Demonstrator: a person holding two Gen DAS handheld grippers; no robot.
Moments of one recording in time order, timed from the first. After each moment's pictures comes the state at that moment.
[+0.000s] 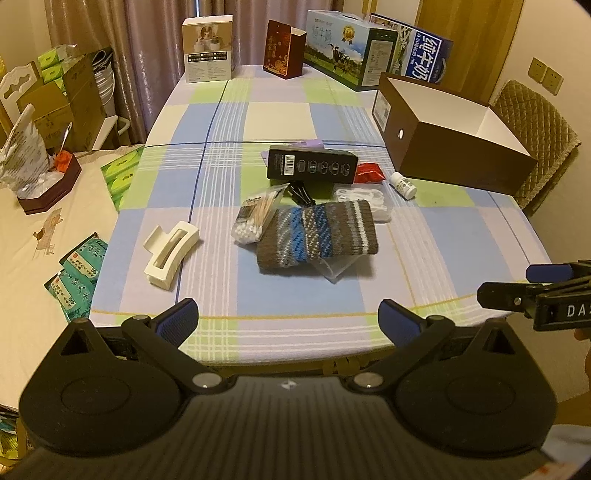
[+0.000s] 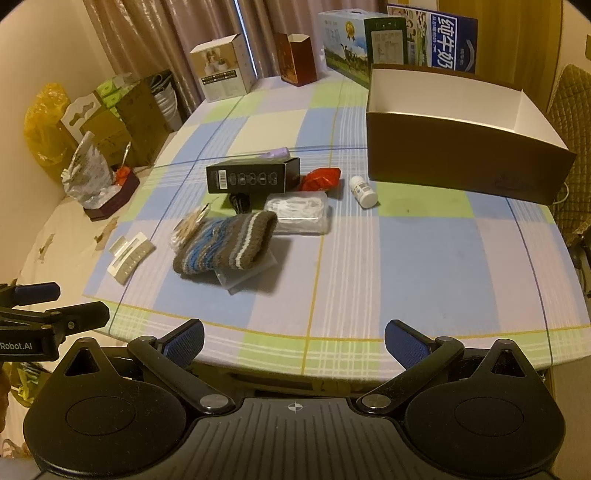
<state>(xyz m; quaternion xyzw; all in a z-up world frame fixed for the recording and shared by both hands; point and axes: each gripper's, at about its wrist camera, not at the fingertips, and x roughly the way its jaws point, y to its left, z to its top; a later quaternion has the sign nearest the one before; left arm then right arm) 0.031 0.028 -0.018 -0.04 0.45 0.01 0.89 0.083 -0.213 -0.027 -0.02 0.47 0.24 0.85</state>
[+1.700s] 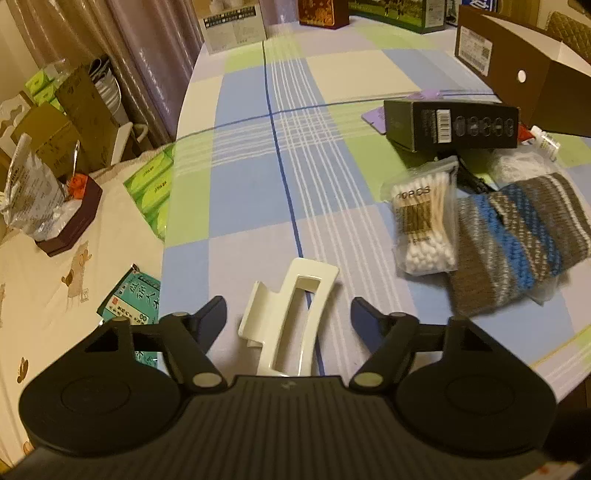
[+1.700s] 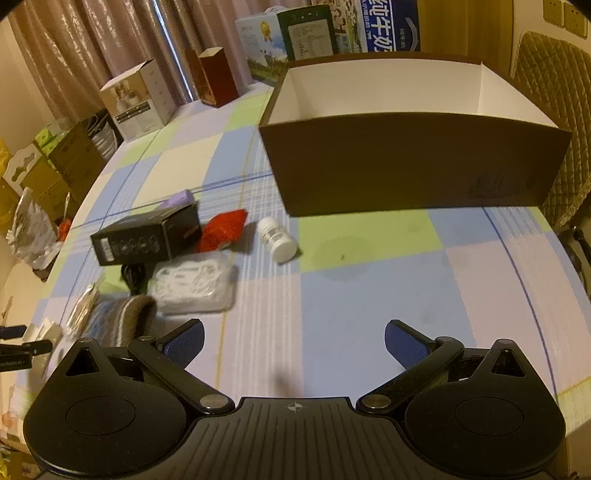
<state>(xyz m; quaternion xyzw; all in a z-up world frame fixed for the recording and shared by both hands) 0.161 0.139 -0.131 0.08 0.49 0.04 0.87 0.210 -0.249 -0.089 0.03 0.46 0.17 0.87</state>
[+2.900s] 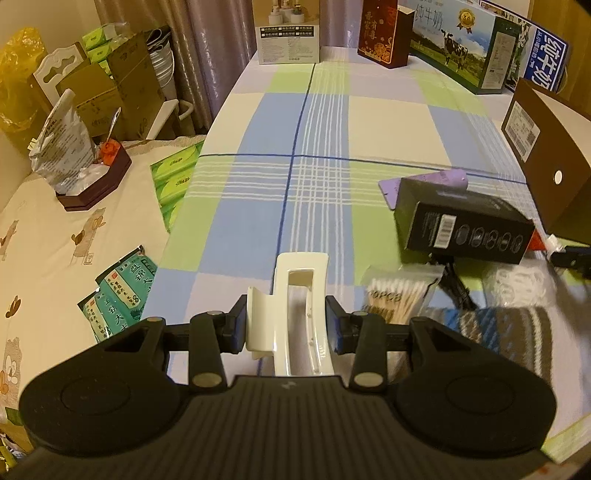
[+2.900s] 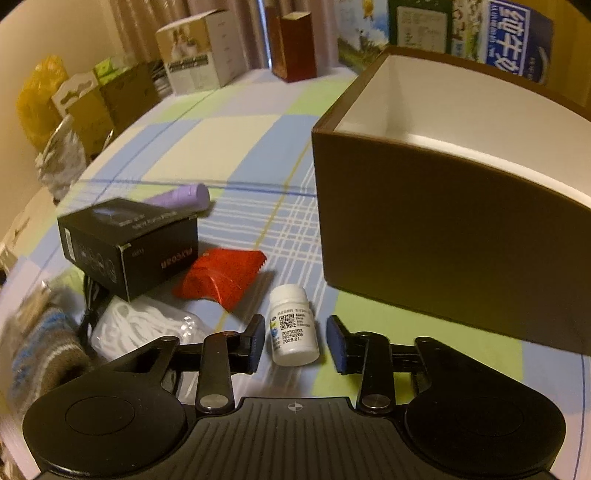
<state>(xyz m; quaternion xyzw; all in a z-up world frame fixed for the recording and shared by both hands) 0.197 0.105 -0.086 -0.02 0.47 0.13 0.87 0.328 -0.197 -0.151 -0.08 0.45 0.30 0.84</state>
